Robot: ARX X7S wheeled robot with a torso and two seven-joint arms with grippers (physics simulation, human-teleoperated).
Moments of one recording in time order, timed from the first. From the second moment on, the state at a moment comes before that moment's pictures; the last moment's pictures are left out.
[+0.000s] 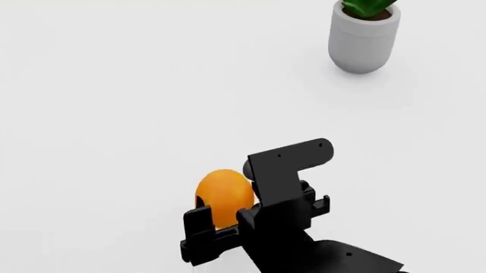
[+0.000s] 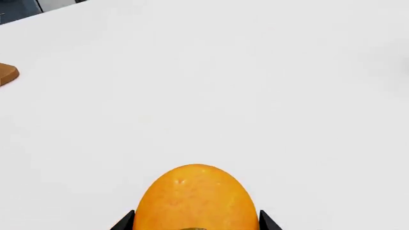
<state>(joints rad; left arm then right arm) -0.33 -0.63 -0.30 0.68 -0.89 -1.06 -0.45 0.78 0.45 -0.61 -0.15 1.08 0.78 0.39</state>
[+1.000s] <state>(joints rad) -0.33 -0.64 -0.28 0.69 -0.89 -1.04 -0.46 0.31 0.84 -0.14 -0.60 1.13 0.50 0.73</state>
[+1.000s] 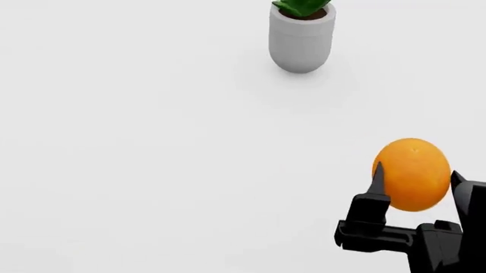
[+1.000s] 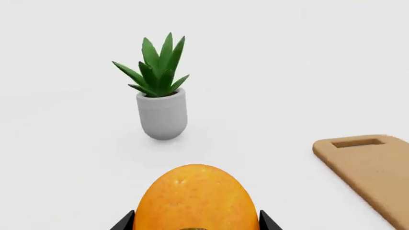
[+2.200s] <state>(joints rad) -0.33 -0.66 -0.30 0.72 -0.94 -1.05 -0.50 0.98 0.67 -0.40 0.52 0.83 0.56 0.42</state>
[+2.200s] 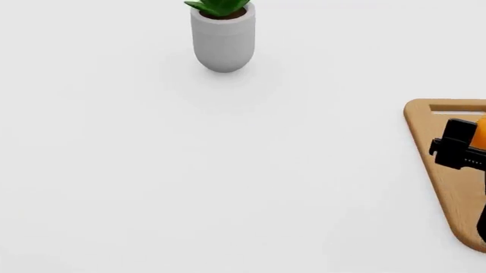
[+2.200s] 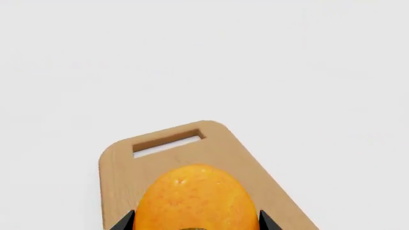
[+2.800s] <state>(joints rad) -0.32 -0.67 -0.31 0.72 -0.95 -1.04 -0.51 1.12 0.56 -0.50 0.94 0.67 0.44 0.27</state>
